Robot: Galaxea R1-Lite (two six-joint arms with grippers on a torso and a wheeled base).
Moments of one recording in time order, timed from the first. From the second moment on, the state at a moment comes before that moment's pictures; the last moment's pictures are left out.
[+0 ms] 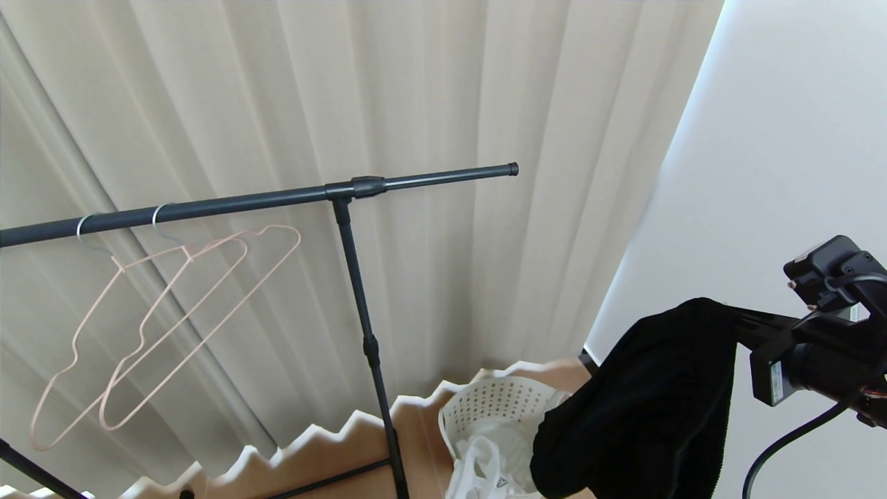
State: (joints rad) left arm 0.00 0.00 0.00 -0.07 0.16 -0.09; right arm 0.26 1.27 -0.46 -0.50 -0.03 -0.27
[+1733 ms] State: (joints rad) left arm 0.00 0.00 0.00 -0.07 0.16 -0.09; right arm 0.26 1.27 -0.44 -0.51 -0.03 -0.30
